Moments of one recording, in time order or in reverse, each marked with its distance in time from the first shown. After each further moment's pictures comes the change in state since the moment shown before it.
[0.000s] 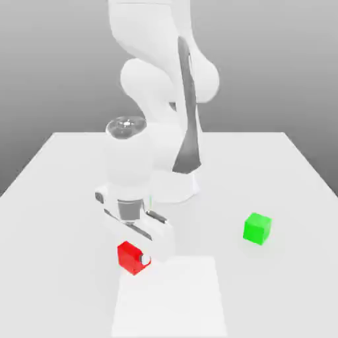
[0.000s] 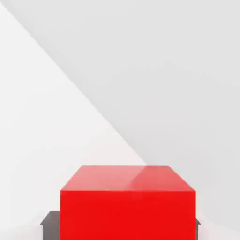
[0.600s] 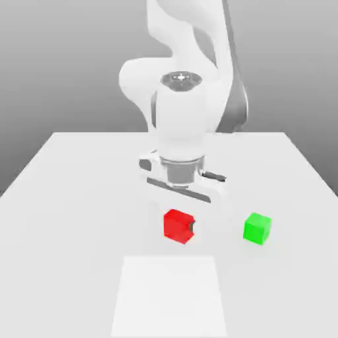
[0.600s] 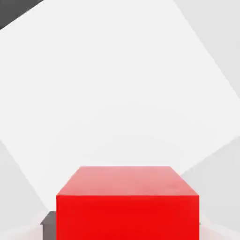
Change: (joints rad) arm 0.293 -0.423 0.199 -0.072 0.206 -0.342 0.083
